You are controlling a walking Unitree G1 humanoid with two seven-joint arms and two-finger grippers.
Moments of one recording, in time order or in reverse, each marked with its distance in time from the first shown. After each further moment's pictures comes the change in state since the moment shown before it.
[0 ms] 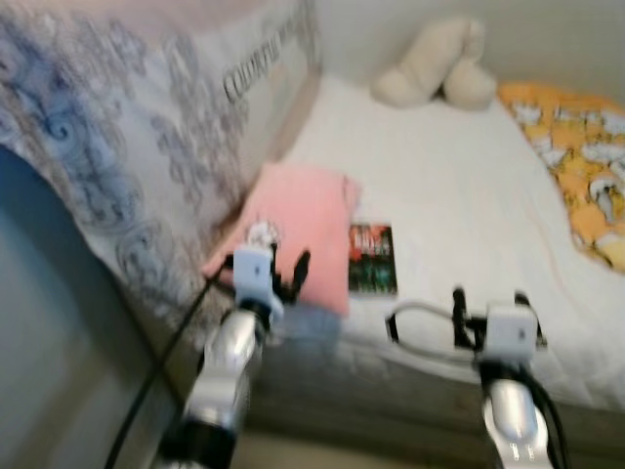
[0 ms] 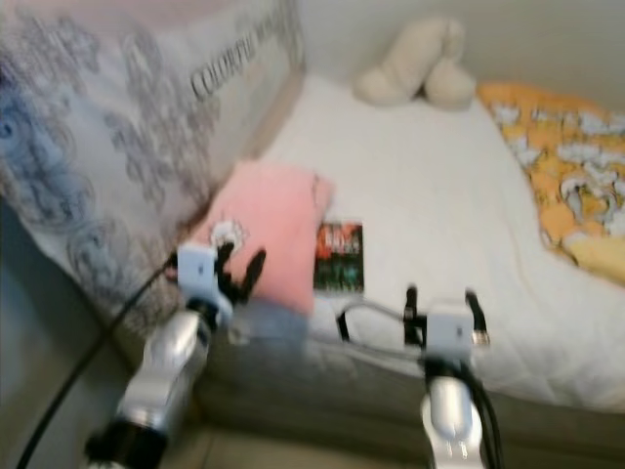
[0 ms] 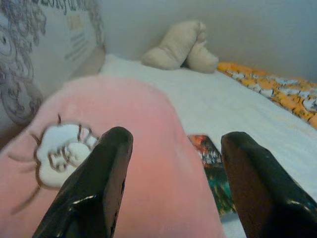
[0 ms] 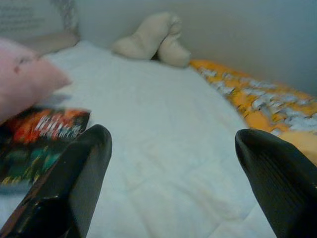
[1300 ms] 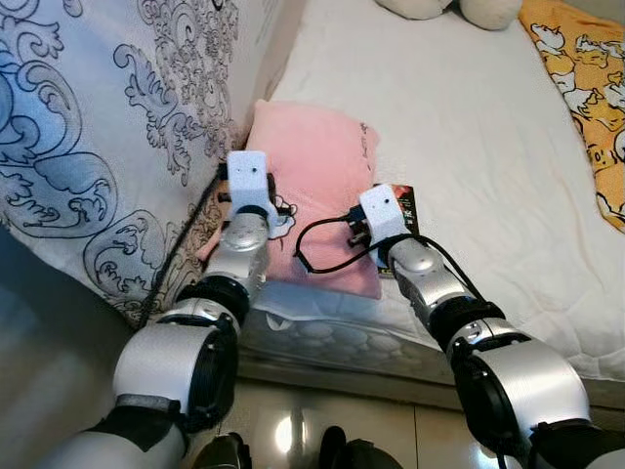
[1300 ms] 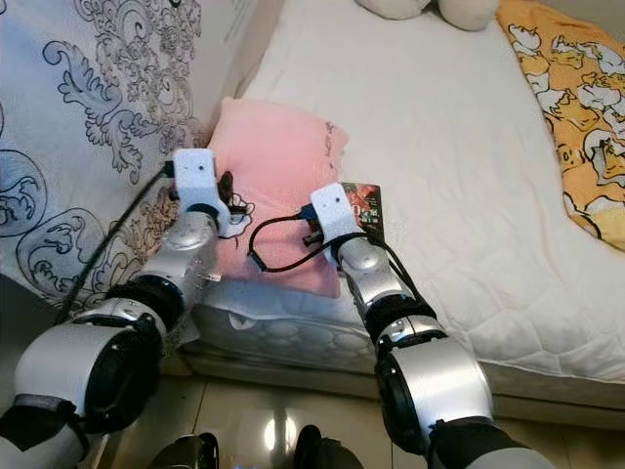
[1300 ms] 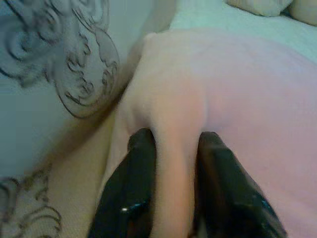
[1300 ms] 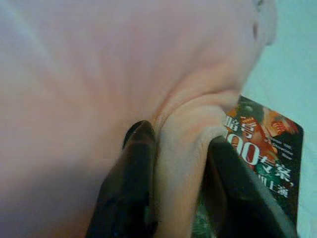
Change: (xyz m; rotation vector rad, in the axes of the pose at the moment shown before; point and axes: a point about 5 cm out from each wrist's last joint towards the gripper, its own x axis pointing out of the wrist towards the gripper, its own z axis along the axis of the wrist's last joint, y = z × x) left arm 0.089 0.034 0.081 0.074 0.030 0.332; right arm 0.124 0.116 0.082 -0.101 0.136 0.579
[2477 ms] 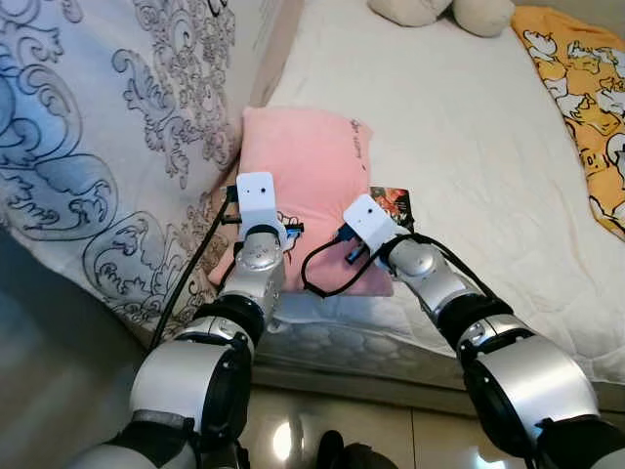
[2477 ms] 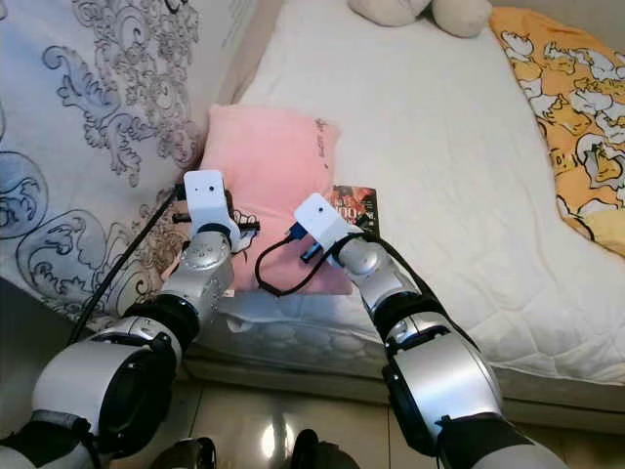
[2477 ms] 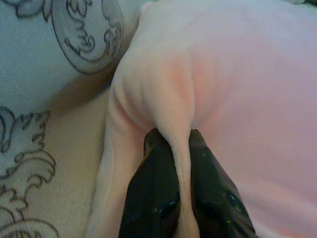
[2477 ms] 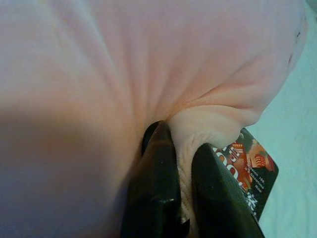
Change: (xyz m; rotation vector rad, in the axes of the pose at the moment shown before) left arm -0.012 -0.017 -0.024 -0.017 0.050 0.079; right arm -0.001 0.001 0.000 -0.342 0.018 0.110
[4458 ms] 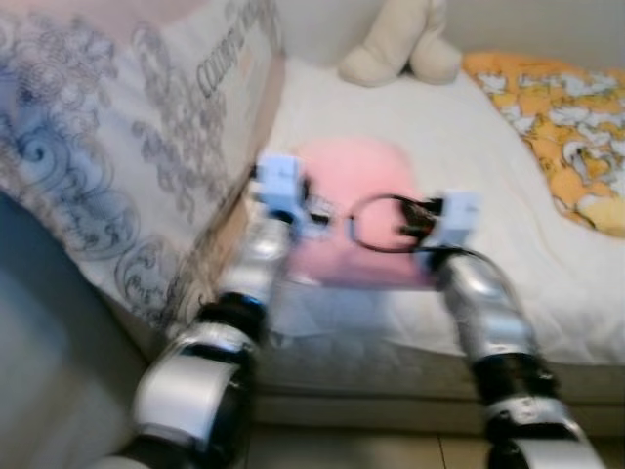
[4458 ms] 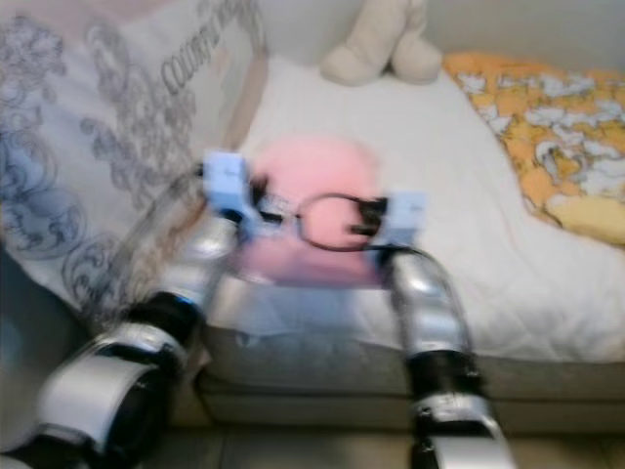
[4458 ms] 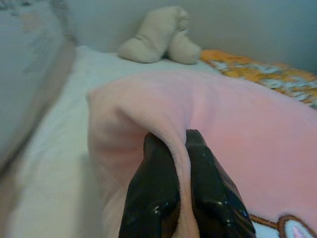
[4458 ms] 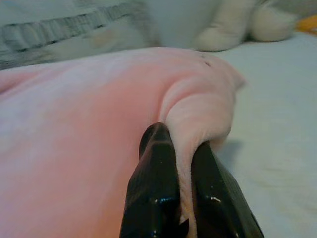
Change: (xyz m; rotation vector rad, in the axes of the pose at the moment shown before) left arm -0.010 -0.044 0.019 -0.072 -0.037 -0.401; right arm -0.054 -0.042 -0.031 0.752 -0.220 -0.277
